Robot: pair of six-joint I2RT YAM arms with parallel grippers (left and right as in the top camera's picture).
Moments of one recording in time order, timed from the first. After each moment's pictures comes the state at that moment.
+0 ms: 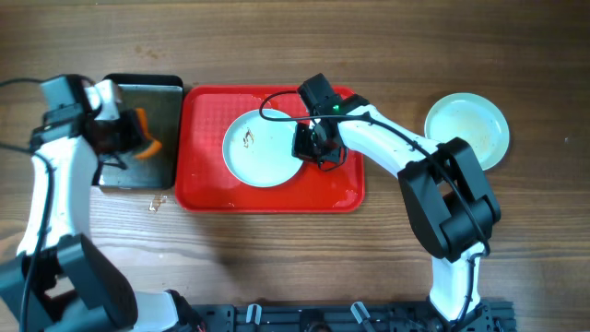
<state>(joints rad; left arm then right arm) 0.36 1.59 1.15 -0.70 0.24 -0.06 0.55 2.08 1.40 -0.66 -0.27 0.72</state>
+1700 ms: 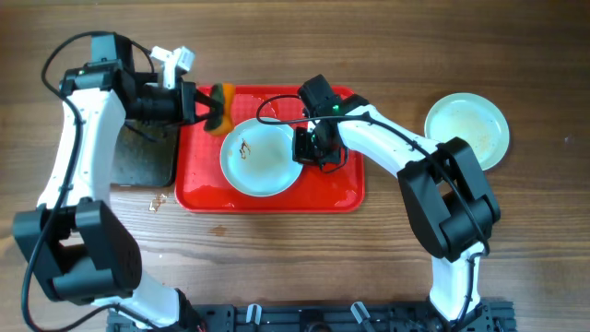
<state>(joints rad) 0.13 1.78 1.47 -1.07 0.90 0.19 0.54 2.08 1.40 -0.68 -0.32 0.62</state>
